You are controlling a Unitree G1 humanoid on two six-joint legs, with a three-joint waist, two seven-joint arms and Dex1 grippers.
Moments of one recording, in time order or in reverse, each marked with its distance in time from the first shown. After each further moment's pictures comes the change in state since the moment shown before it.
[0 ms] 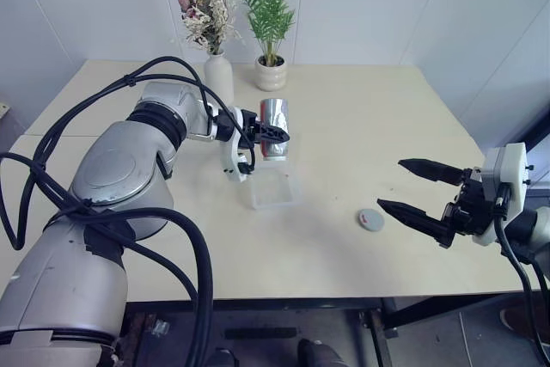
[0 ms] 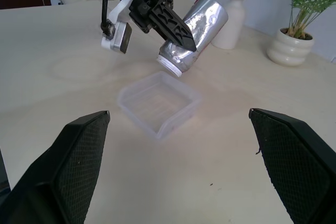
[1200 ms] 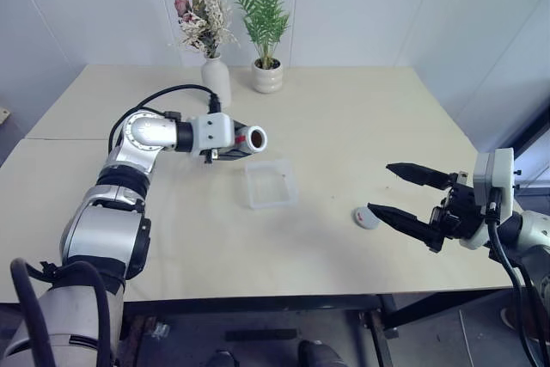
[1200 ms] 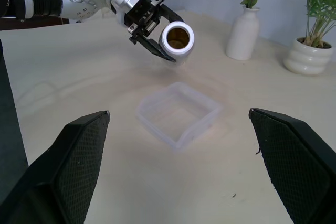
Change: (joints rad) left arm 0.367 0.069 1.139 -0.041 -1.323 -0.110 -2.010; right arm -0.004 0.066 0.036 -0.032 0.008 0.000 0.007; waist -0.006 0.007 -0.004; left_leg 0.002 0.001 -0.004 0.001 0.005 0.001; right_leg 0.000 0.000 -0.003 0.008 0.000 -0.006
